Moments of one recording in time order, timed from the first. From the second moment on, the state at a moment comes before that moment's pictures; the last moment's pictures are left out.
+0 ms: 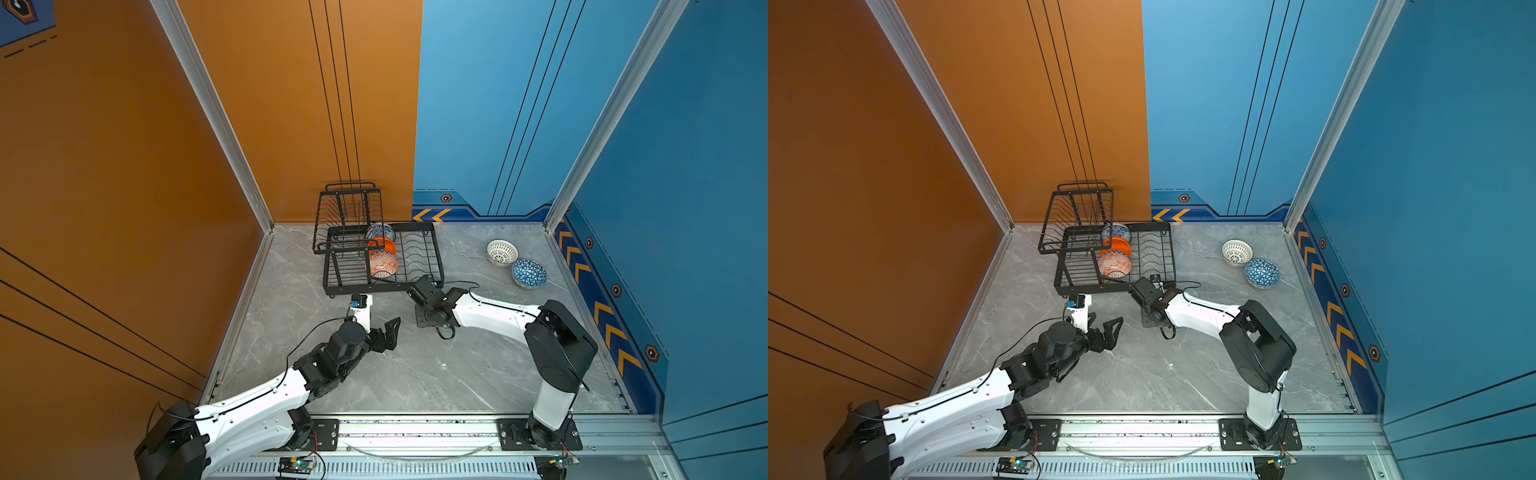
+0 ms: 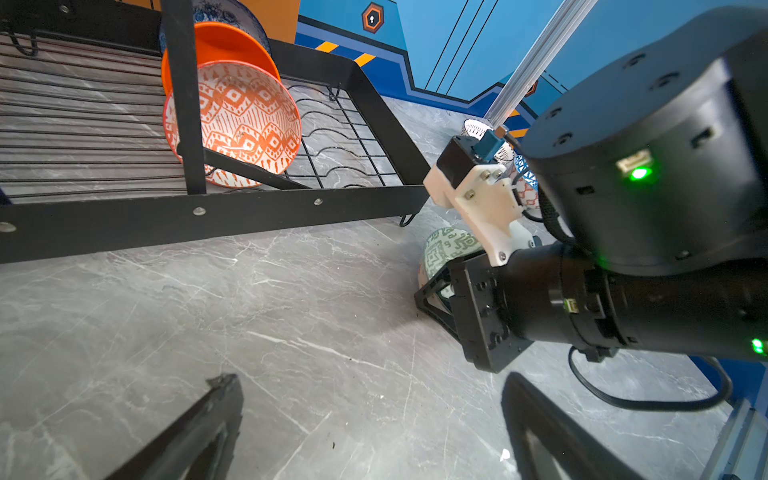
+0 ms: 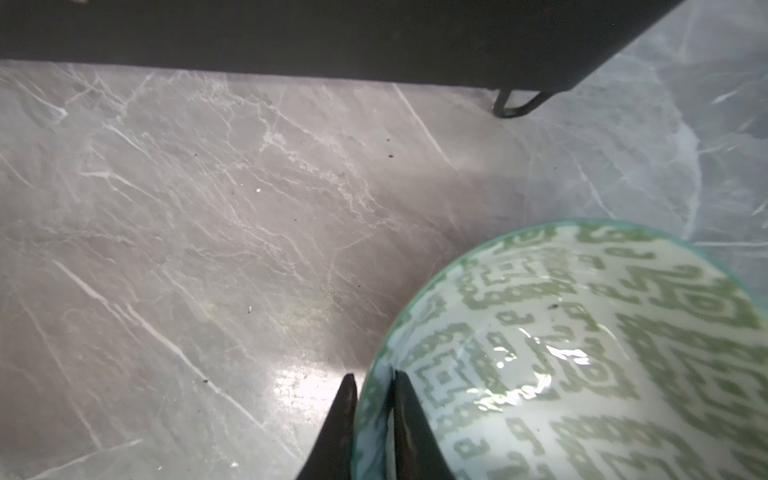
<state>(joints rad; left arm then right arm) -0.84 0.94 0.39 0.16 -0.28 -0.55 0.80 1.83 1.19 -0.55 0.24 0.63</state>
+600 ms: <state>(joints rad) -0.84 1.02 0.42 0.15 -0.28 -0.54 0.71 1.61 1.17 -0.55 0.19 0.63</state>
